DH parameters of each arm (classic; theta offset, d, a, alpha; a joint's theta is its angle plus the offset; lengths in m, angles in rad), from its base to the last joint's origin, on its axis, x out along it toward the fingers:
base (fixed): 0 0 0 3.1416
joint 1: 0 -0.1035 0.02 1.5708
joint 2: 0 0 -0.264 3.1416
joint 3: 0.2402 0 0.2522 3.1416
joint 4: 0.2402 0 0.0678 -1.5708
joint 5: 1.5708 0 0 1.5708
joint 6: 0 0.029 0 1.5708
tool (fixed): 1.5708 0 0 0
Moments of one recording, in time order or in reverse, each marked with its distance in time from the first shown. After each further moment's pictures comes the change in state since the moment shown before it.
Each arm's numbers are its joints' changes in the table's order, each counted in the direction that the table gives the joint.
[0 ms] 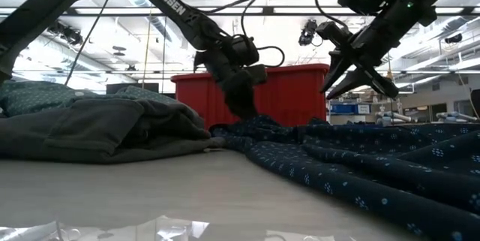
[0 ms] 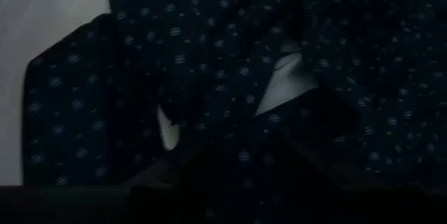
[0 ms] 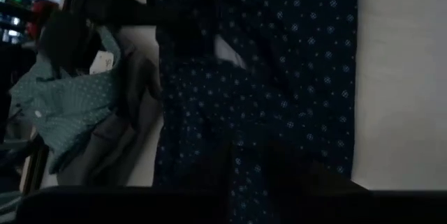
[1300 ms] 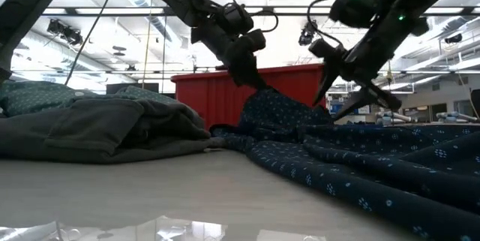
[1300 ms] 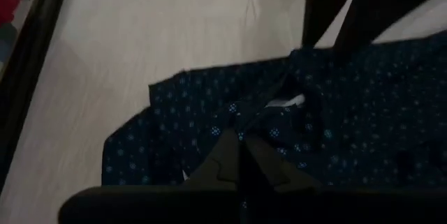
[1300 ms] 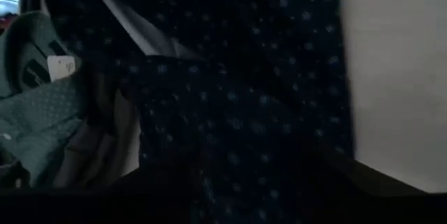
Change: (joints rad) left arm 0.006 -0.145 0.000 -0.064 0.012 -0.027; right arm -0.024 0.126 0.001 -0.039 -0.025 0.172
